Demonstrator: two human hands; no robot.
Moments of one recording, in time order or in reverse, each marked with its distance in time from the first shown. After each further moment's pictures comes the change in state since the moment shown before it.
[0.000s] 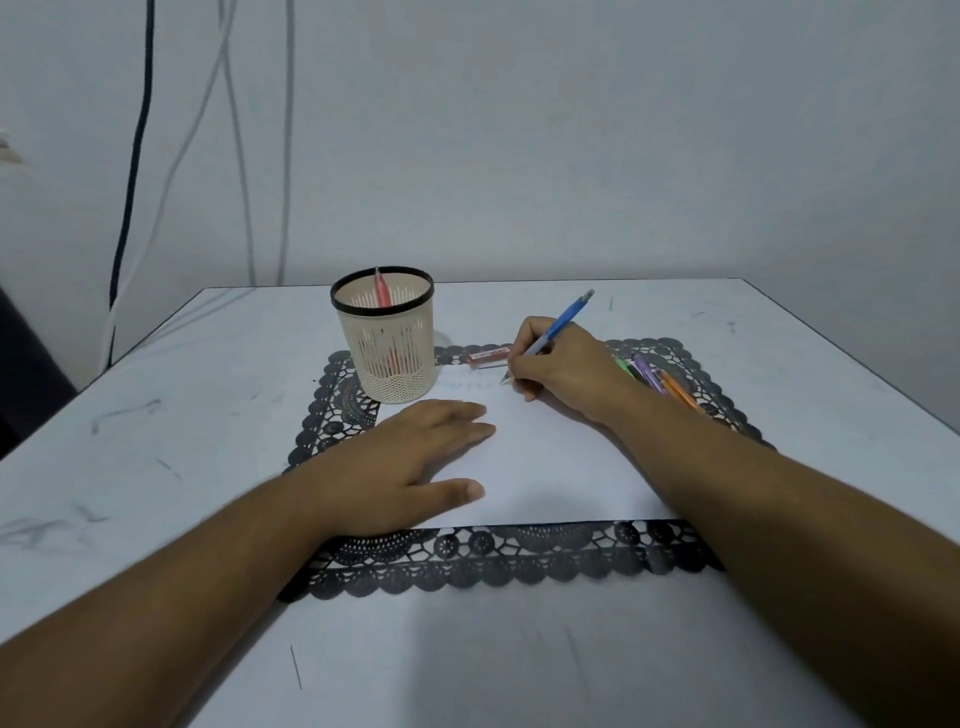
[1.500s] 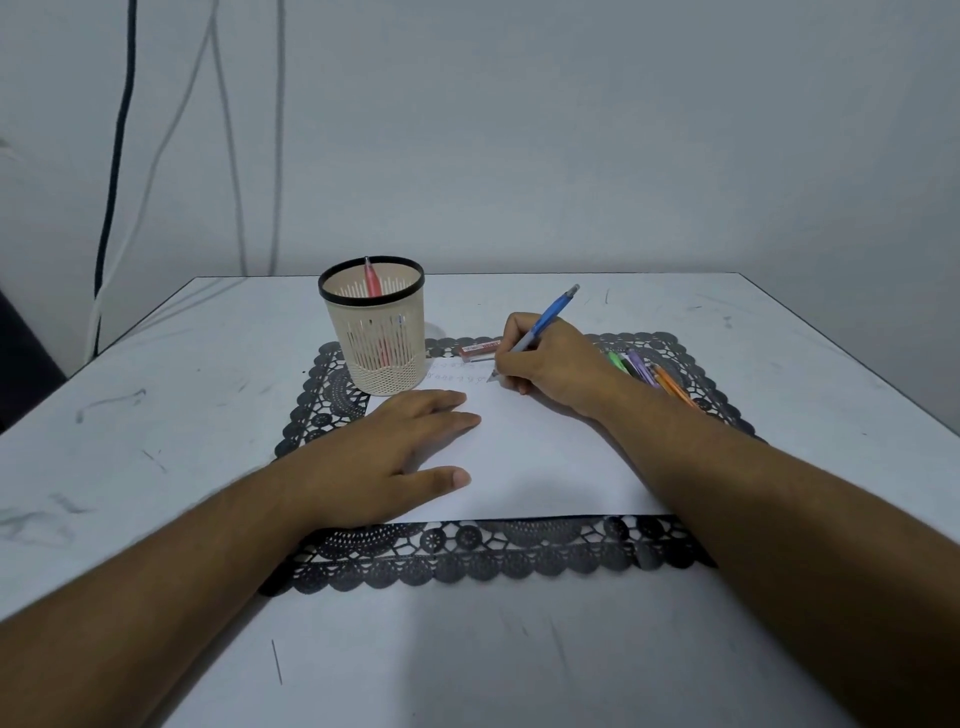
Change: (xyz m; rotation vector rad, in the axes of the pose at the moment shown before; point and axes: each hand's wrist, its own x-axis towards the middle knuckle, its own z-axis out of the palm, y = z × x) left_hand -0.001 0.003 -0.002 -0.024 -0.018 -0.092; right_hand 0.007 0.006 0.002 -0.027 -0.072 0.039
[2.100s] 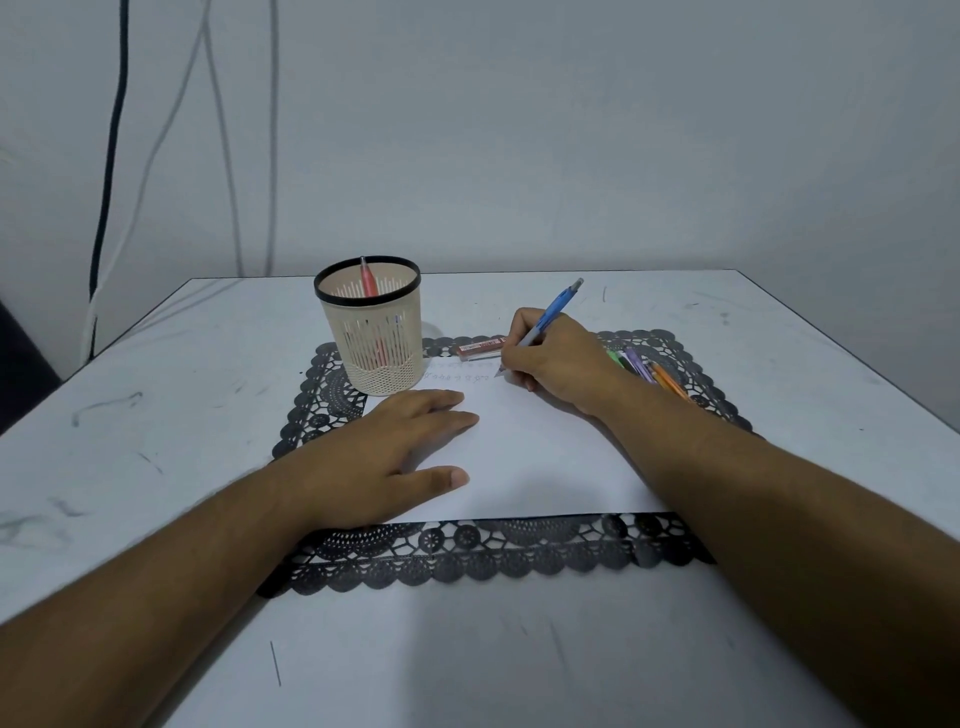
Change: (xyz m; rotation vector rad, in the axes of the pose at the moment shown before) left_hand 0.000 -0.001 0.001 -0.017 0.000 0.000; right_hand -0.004 -0.002 -0.004 -0.021 0.078 0.000
